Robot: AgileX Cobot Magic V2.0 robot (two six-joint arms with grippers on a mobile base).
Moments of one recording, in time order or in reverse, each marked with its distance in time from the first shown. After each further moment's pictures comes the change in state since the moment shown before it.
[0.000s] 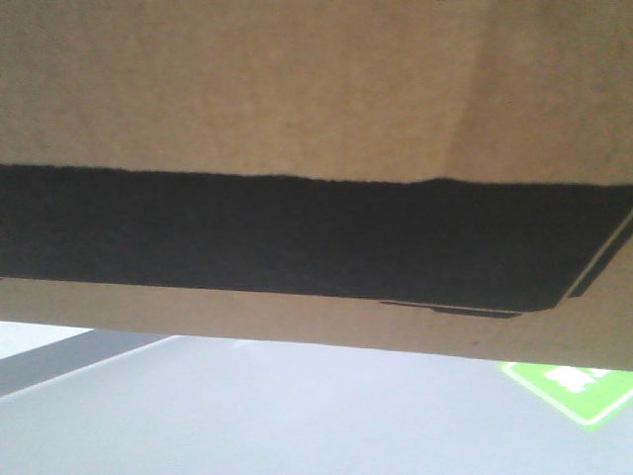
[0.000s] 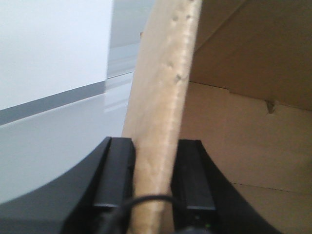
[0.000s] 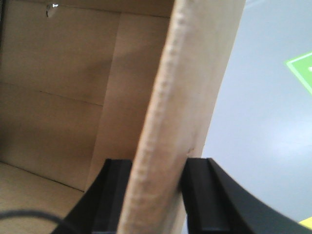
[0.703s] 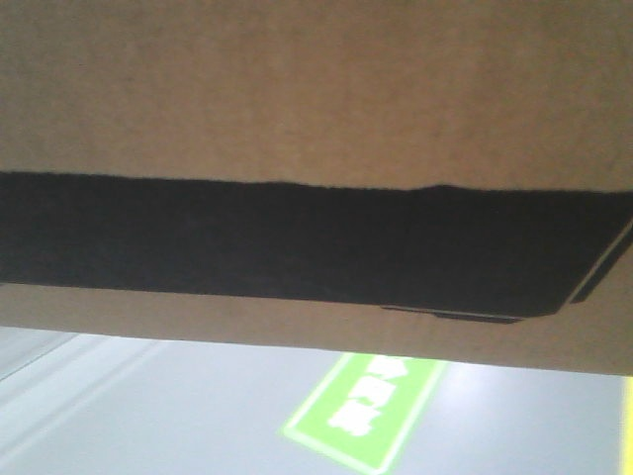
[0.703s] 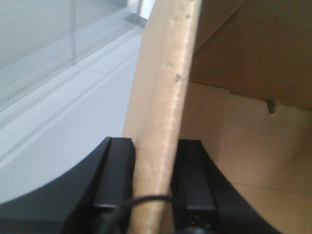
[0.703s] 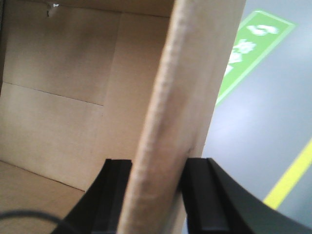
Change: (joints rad) left arm 0.000 0.000 0.004 0.000 0.000 0.000; right arm 0.000 0.000 0.000 0.000 0.005 0.000
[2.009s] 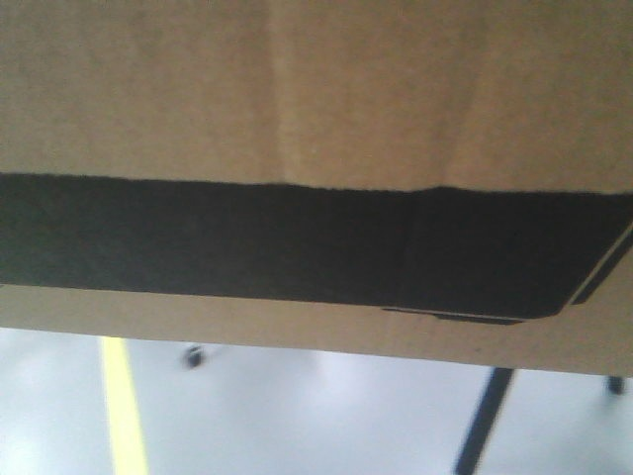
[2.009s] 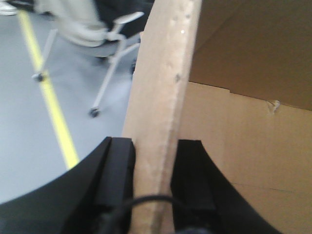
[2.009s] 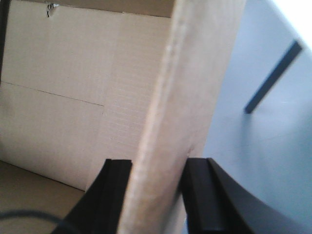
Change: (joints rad) left arm 0.000 0.000 0.002 0.000 0.000 0.001; right arm 0.000 0.000 0.000 0.000 0.001 0.000
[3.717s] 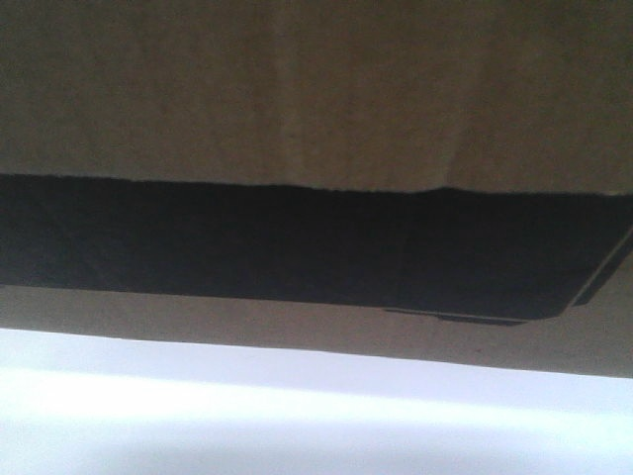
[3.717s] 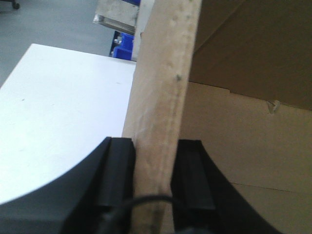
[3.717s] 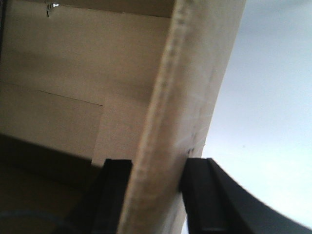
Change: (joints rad) left arm 0.000 0.000 0.000 0.000 0.000 0.000; right arm 0.000 0.000 0.000 0.000 0.002 0.000
